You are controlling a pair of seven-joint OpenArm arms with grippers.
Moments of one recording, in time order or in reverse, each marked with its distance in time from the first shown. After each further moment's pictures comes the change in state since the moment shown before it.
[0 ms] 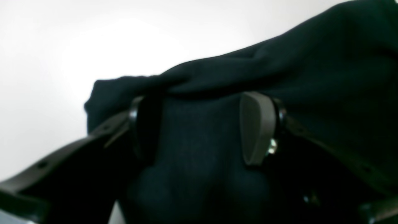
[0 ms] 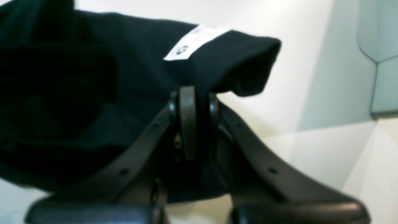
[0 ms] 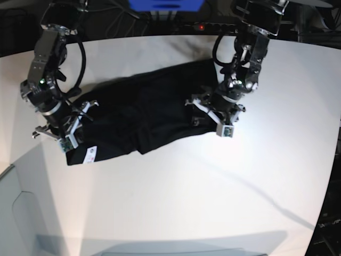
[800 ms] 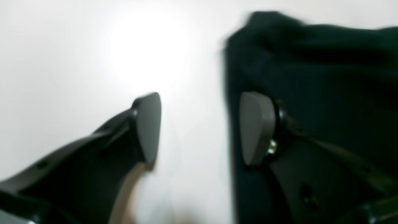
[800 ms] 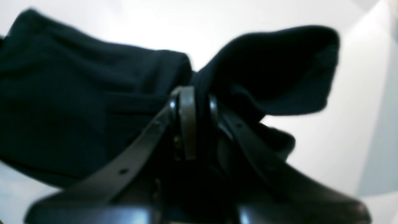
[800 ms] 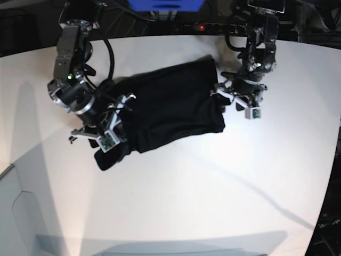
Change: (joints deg) left arm 10.4 1.5 -13.6 1.9 0.1 -0.4 -2.3; right arm -0.7 -6.4 -13.0 4.5 -0.5 0.0 -0.5
